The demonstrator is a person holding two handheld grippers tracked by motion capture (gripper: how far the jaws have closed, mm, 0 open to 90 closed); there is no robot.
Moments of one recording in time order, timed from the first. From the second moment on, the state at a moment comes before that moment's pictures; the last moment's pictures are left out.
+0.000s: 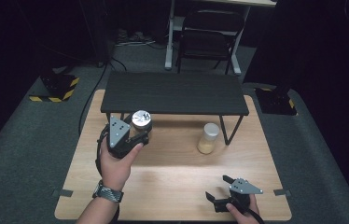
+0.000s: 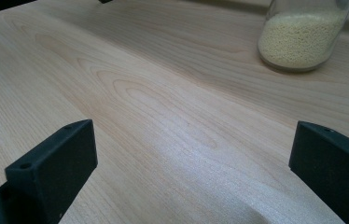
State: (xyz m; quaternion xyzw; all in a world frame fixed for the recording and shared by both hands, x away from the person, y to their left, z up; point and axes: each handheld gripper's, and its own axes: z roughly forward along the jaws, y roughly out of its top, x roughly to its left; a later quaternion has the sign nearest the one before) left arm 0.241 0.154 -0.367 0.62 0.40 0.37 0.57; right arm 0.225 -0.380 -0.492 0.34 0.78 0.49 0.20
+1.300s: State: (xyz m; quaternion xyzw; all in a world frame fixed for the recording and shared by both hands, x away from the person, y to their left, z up) left arm 0.308 0.123 -0.298 0.60 0.44 0.39 0.55; right arm 0.225 -0.382 -0.494 0.33 0.78 0.50 0.20
